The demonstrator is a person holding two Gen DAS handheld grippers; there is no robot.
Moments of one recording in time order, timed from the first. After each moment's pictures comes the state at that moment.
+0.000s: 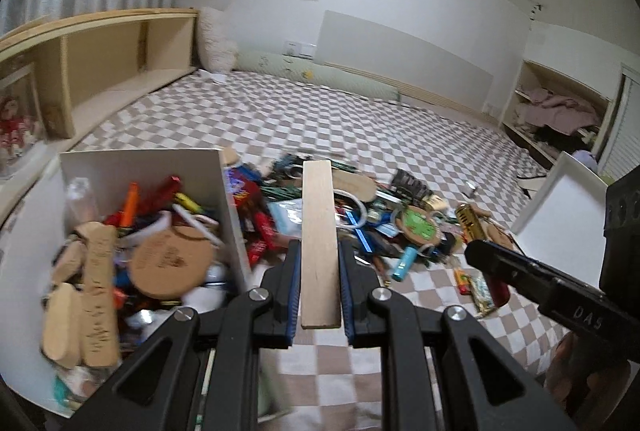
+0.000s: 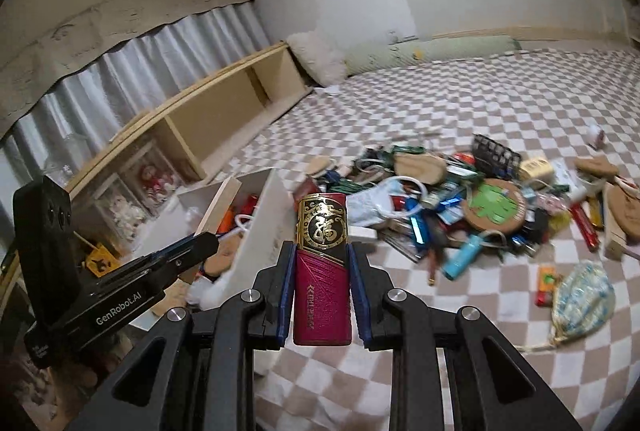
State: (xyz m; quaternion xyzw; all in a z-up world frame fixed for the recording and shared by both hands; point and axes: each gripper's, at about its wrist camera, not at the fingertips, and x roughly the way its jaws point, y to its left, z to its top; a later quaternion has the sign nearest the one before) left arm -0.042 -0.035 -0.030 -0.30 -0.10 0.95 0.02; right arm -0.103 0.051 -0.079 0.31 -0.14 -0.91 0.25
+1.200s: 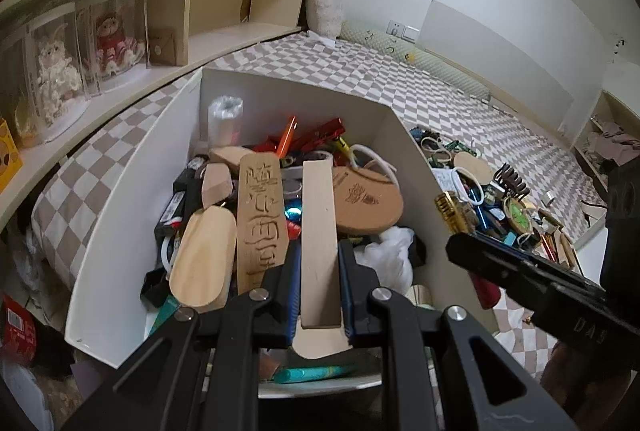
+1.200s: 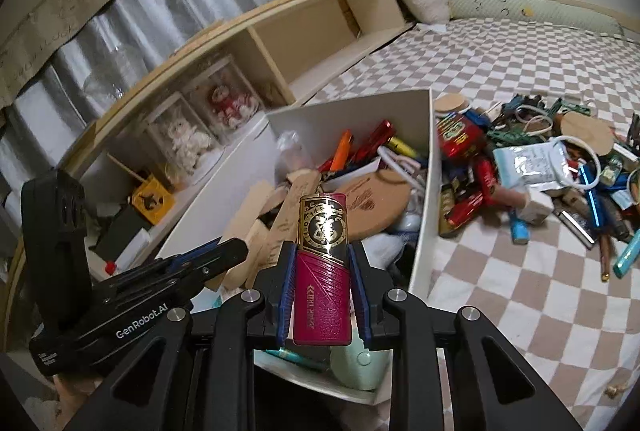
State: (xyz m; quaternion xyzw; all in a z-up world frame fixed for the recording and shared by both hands) left arm 0.008 -0.154 -0.079 -0.36 -0.15 0.92 -0.11; right arm -0.115 -0.105 -0.118 0.38 -0.09 -0.84 0.38
